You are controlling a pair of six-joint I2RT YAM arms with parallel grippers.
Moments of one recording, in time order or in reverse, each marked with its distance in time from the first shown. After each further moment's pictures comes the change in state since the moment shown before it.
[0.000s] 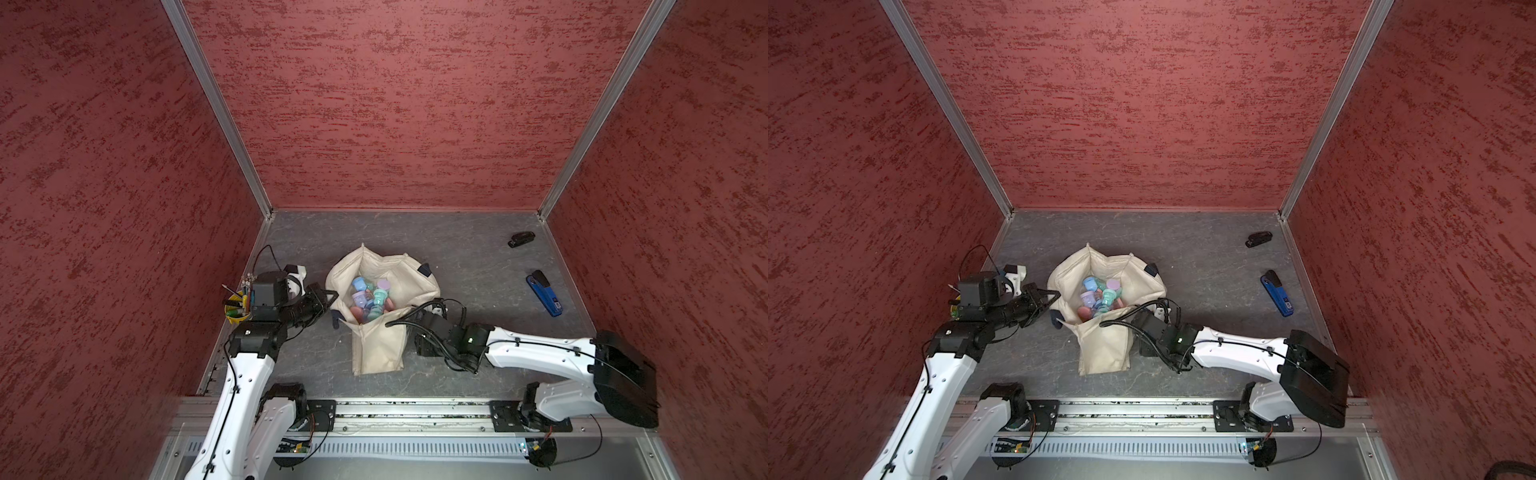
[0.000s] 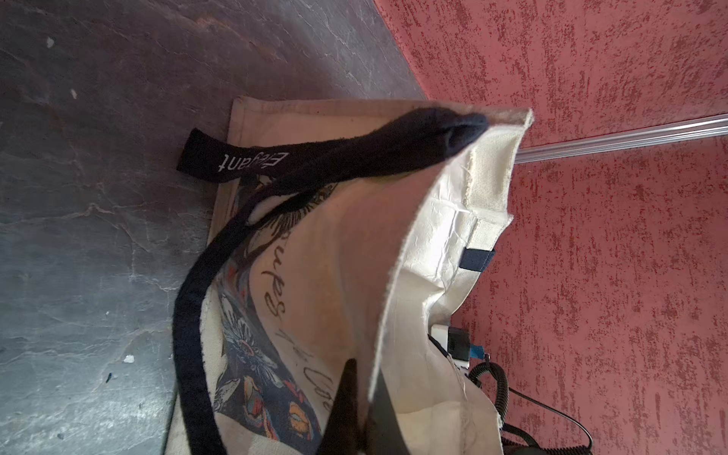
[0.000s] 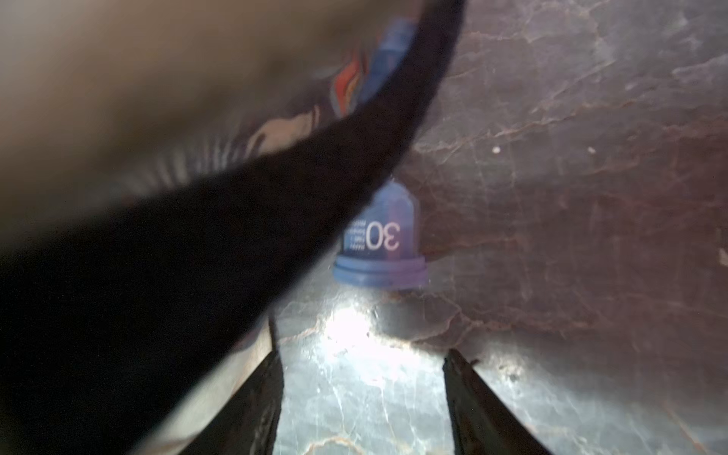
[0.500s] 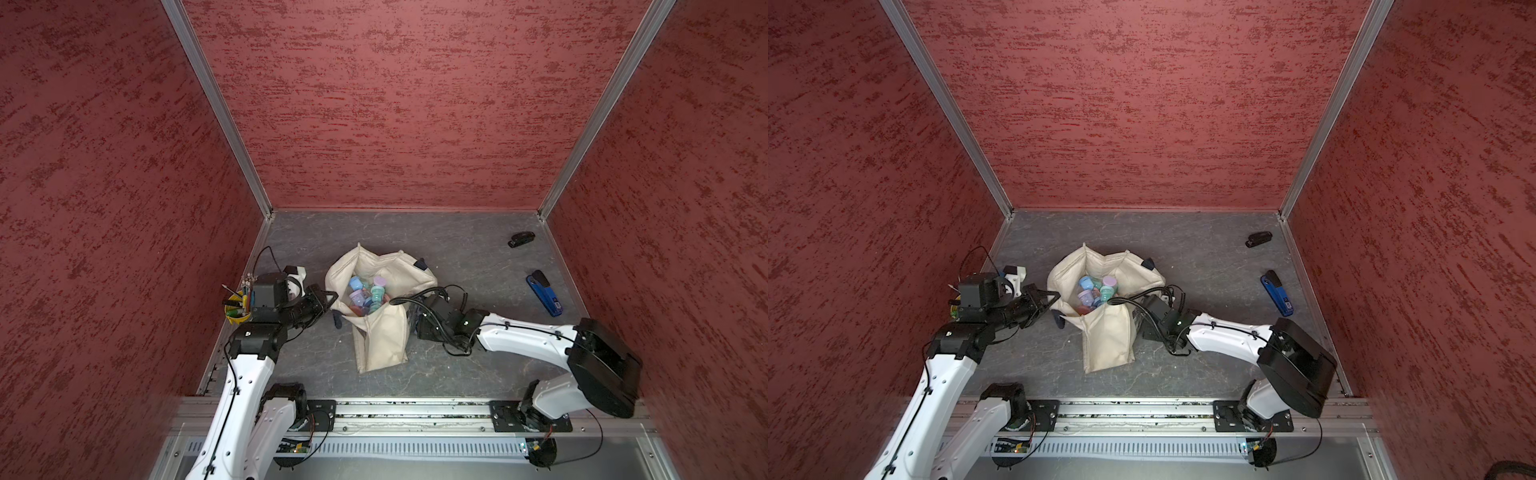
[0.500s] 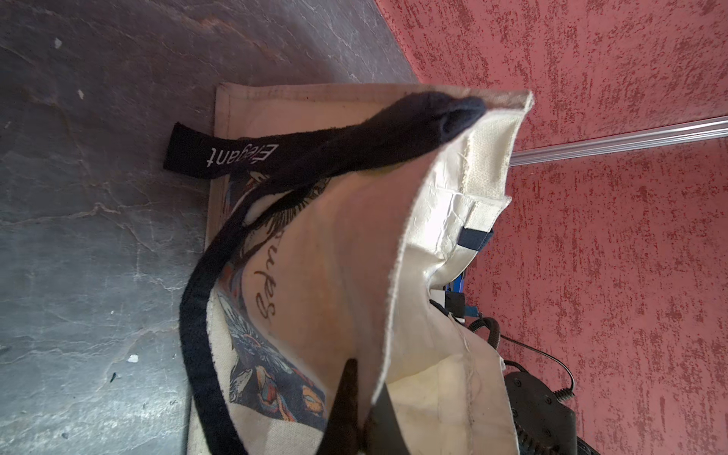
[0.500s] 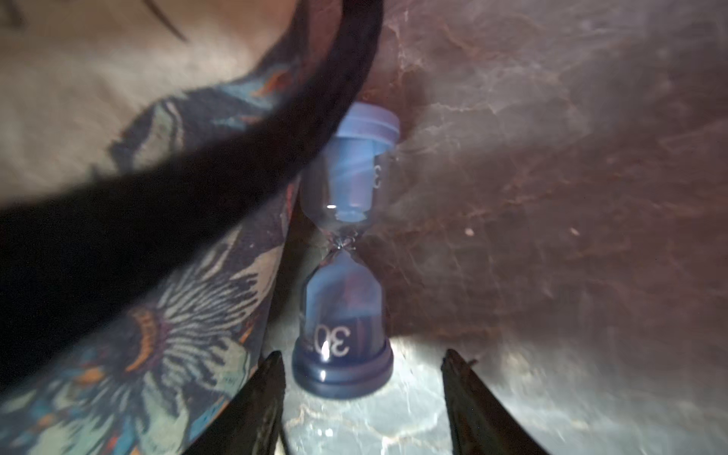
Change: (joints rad) left arm 0.000 -0.005 -0.017 0.010 -0.007 -0.001; right arm -0.150 0.119 0.037 0.098 -0.084 -0.043
